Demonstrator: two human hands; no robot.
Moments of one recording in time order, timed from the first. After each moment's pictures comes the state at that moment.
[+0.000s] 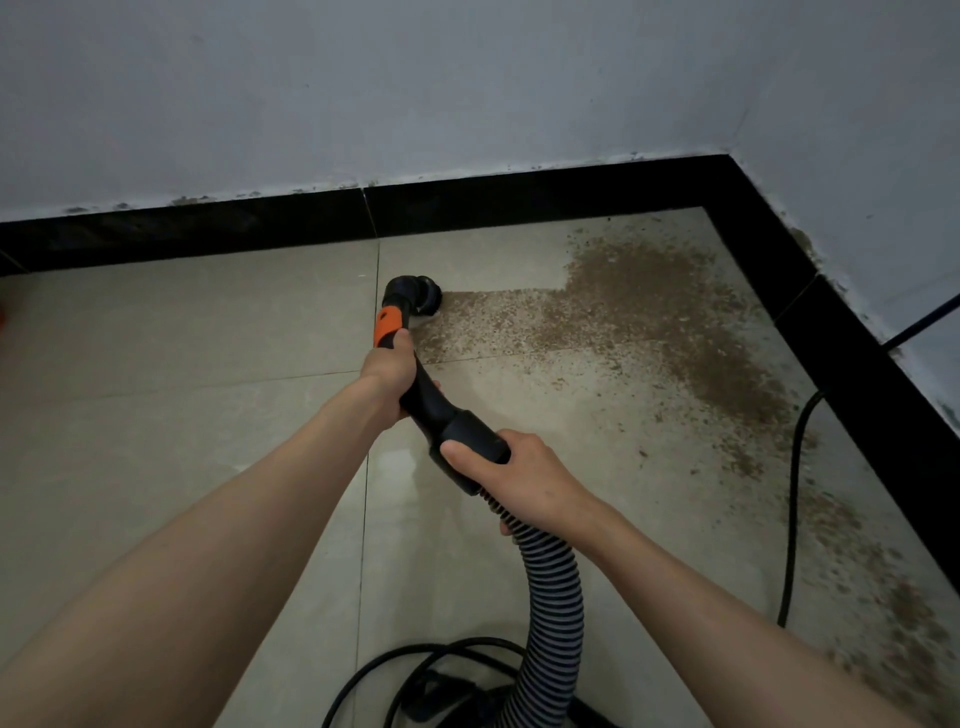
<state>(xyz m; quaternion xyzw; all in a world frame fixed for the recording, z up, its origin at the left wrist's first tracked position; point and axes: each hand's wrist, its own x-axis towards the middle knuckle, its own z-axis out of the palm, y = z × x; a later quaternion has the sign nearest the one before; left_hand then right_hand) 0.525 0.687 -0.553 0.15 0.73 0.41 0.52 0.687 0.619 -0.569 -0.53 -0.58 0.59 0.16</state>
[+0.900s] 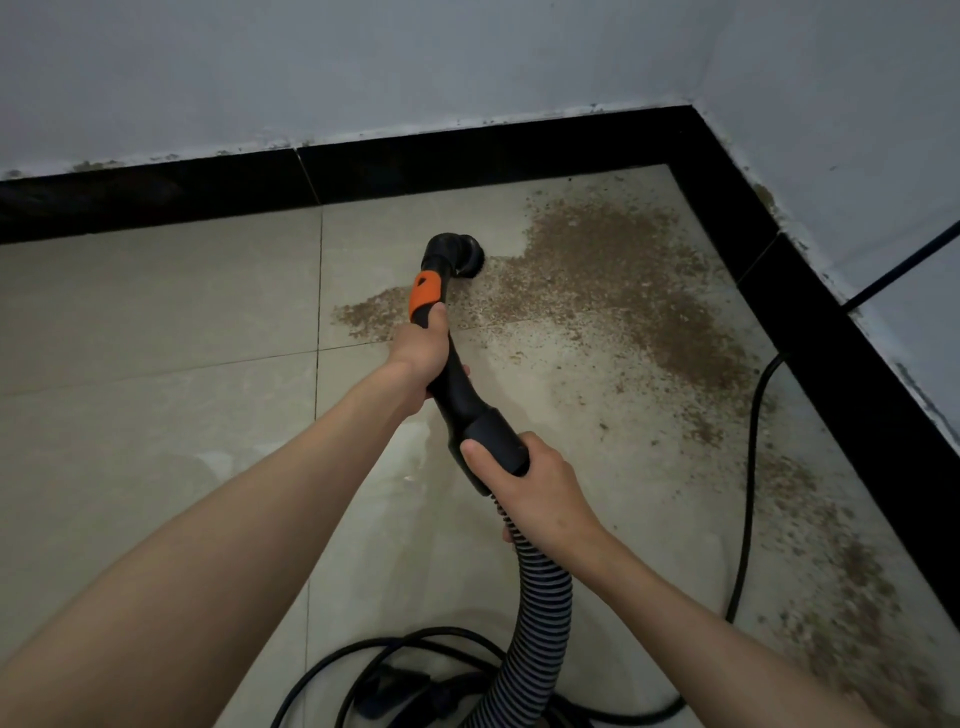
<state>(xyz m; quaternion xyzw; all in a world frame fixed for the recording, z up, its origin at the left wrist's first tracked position) 0.594 0.707 -0.570 0.25 0.72 0.34 0.55 0.732 0.600 -0.600 -0.61 -0.51 0.56 0.24</state>
